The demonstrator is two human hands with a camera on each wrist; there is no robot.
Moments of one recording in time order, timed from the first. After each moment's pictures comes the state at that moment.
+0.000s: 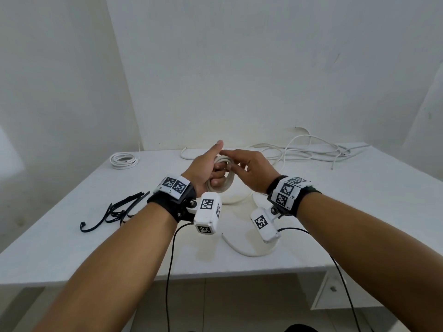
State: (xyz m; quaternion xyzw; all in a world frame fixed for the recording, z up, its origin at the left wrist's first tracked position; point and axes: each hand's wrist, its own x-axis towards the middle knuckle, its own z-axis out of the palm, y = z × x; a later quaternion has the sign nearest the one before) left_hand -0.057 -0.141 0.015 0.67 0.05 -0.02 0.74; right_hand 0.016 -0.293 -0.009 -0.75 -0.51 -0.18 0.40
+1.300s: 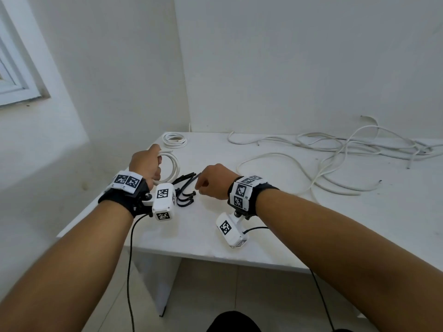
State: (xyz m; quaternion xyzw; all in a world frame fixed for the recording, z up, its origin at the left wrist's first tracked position) left_hand -0.158 0.068 -0.012 0.64 0.38 0.31 0.59; right_hand -0.066 -0.104 -0.037 -0.84 -0.51 0.07 0.20
